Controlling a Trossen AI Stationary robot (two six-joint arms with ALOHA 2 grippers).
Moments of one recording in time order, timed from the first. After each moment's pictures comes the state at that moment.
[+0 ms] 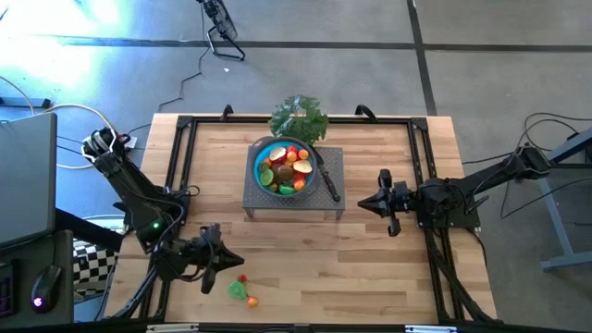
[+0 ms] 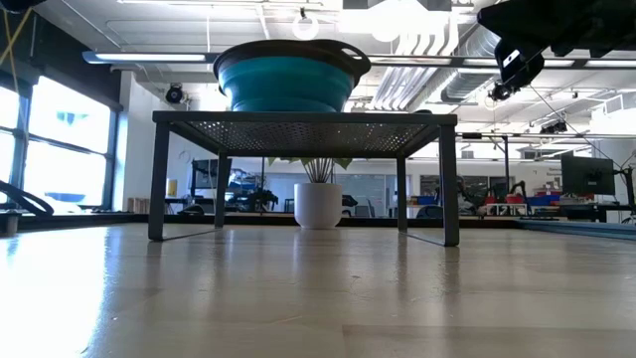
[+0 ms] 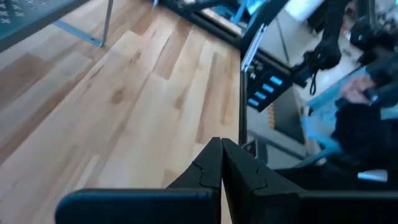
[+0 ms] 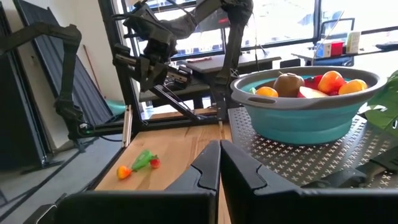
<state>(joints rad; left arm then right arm) -0.92 1.15 0.80 -0.15 -0.73 -0.96 0.31 0.68 0.22 0.51 0.23 0.15</state>
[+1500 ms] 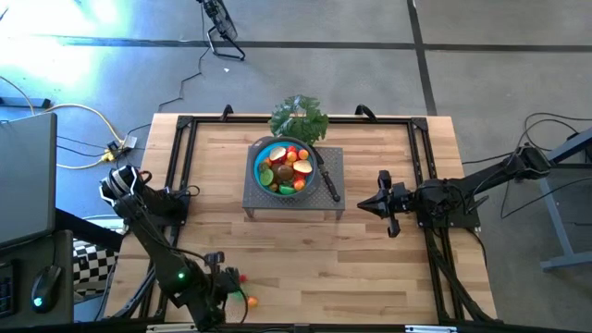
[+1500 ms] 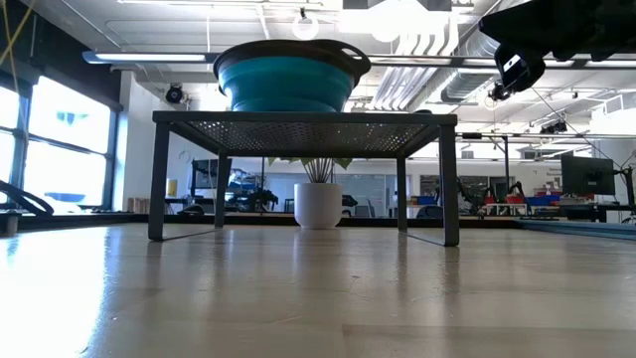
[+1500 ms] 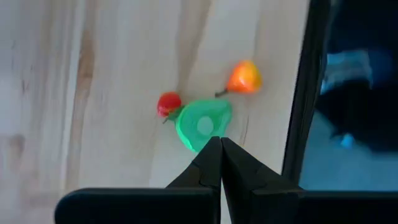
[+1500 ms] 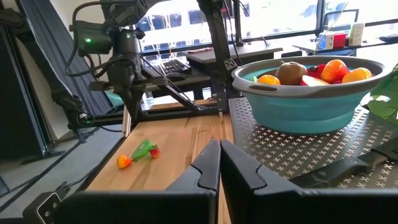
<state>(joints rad) -0.92 1.67 1.36 -0.94 -0.26 -1.07 0.31 0.68 0.21 0.47 0.22 0.15</state>
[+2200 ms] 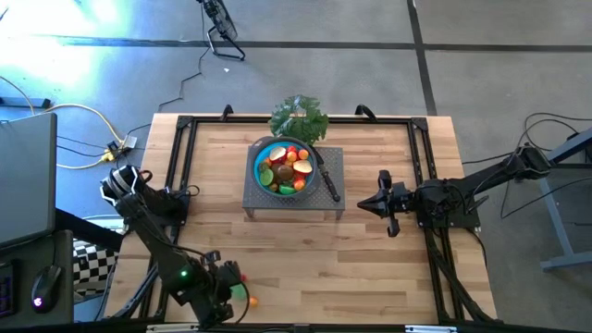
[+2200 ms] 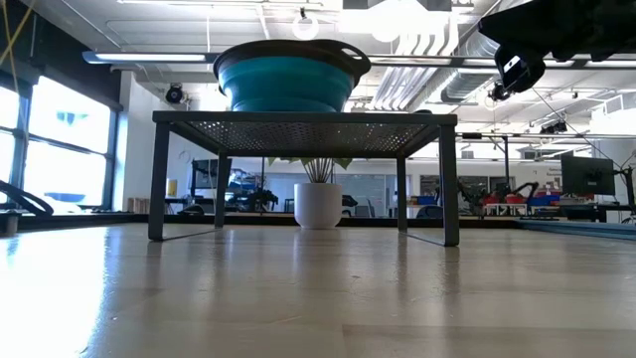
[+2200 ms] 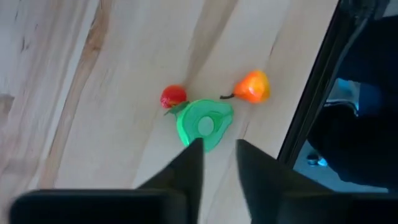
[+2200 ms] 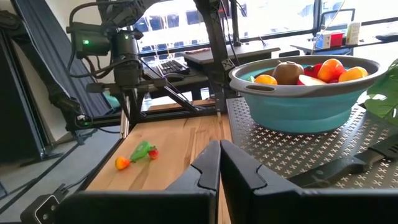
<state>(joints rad) -0.90 1.67 1.36 -0.95 -0.23 -1.25 0.31 0.68 0.21 0.47 0.24 0.16</state>
